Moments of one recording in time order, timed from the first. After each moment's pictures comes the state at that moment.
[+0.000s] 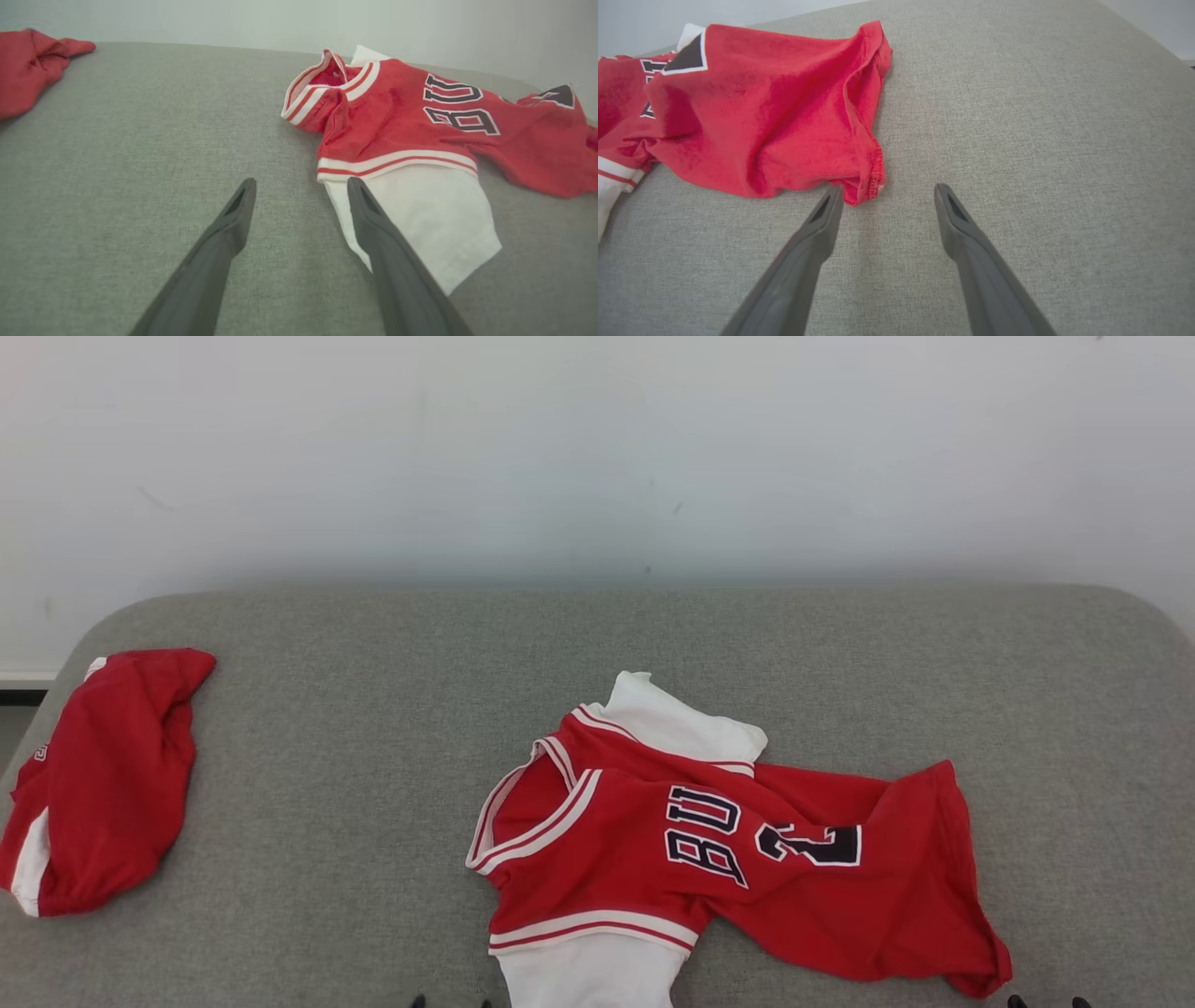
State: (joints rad) left arm 0.07 0.06 -0.25 0.33 -0.21 -0.05 -0.23; right arm 0.25 -0.39 -0.02 0.24 0.51 0.13 -0.04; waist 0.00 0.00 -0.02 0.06
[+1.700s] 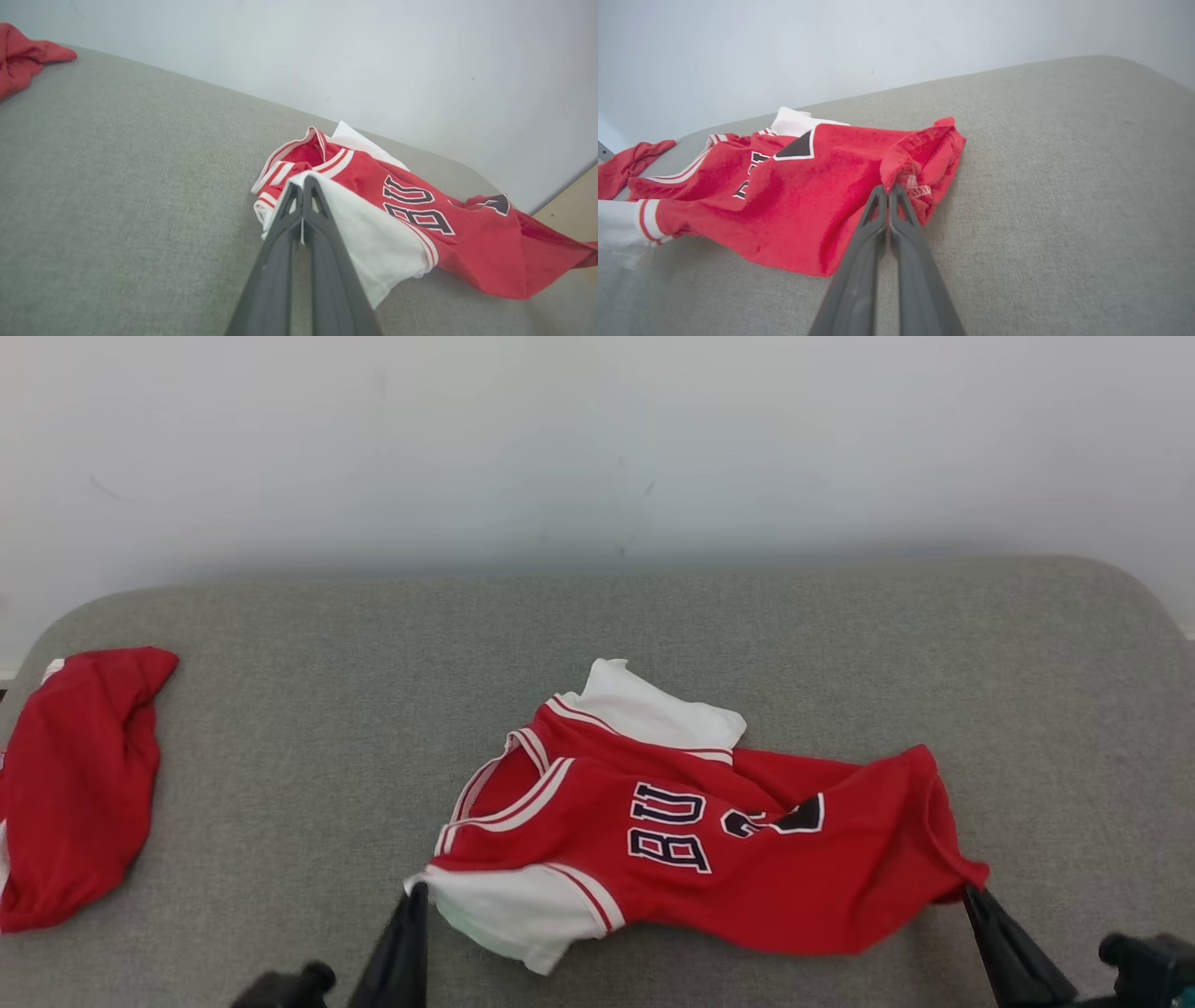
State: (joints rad) left arm 0.02 0.09 -0.30 0.23 -0.53 -0.03 -0.26; right arm 0.16 -0.41 0.12 0.16 0.58 0.13 -0.17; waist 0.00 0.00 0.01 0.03
